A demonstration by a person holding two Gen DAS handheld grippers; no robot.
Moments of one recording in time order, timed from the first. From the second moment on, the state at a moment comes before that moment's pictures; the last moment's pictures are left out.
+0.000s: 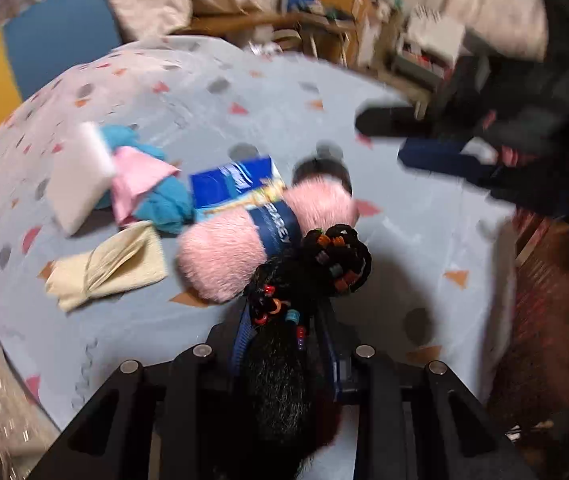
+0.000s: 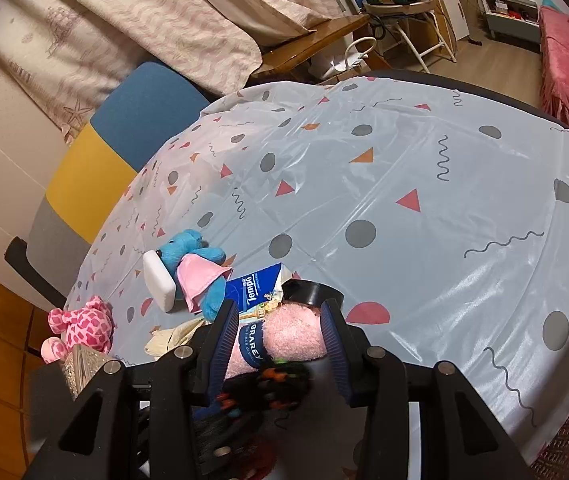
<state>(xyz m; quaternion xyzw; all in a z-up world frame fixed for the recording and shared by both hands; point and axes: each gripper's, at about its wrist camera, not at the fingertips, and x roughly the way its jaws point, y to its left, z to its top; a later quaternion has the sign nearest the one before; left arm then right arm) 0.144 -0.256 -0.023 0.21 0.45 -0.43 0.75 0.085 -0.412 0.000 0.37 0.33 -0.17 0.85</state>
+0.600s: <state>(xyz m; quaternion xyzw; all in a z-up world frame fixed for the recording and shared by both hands) 0.098 -0.084 -0.020 0.01 0.50 -0.24 0.83 0.130 -0.350 -0.021 0.31 0.45 0.01 0.84</state>
